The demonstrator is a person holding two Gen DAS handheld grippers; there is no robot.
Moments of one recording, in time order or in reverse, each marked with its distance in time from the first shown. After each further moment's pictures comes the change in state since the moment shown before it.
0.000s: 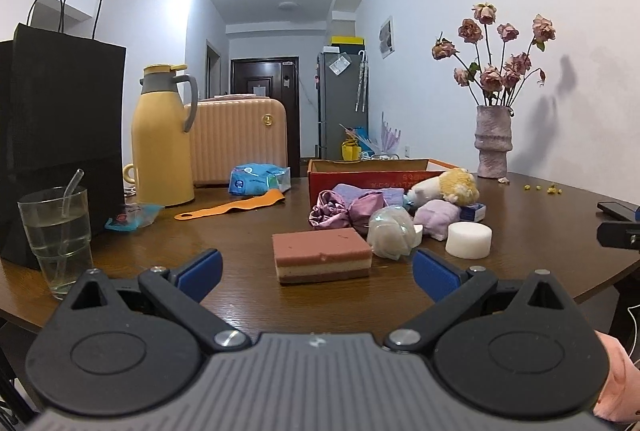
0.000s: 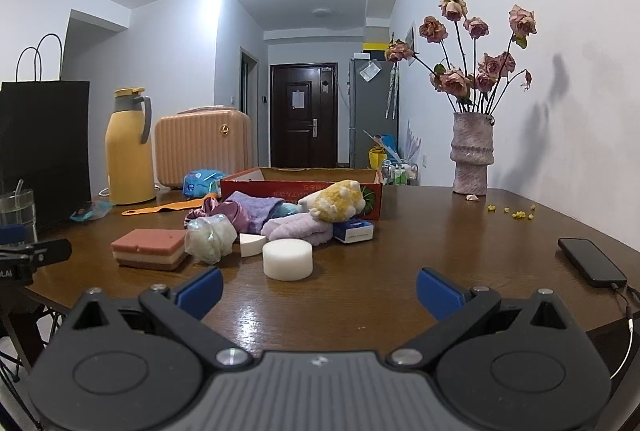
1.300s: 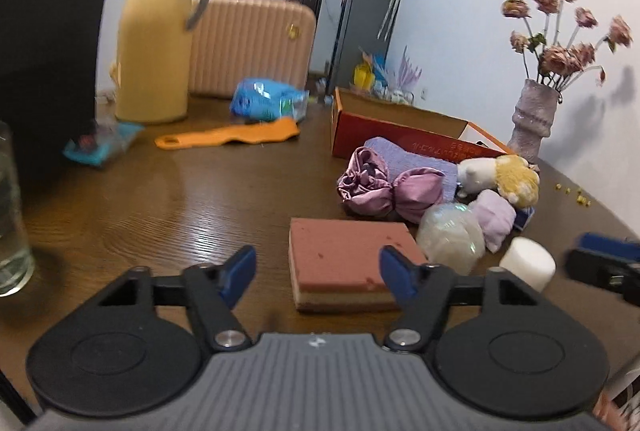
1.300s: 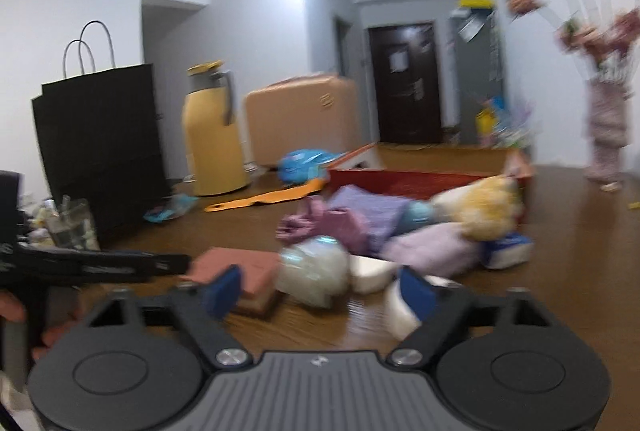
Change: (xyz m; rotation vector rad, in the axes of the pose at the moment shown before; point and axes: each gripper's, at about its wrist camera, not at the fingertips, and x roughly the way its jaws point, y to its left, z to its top) left arm 0.143 0.065 0.035 -0.224 0.305 -0.041; right arm 0.142 0.048 0.060 0.026 0.150 0.384
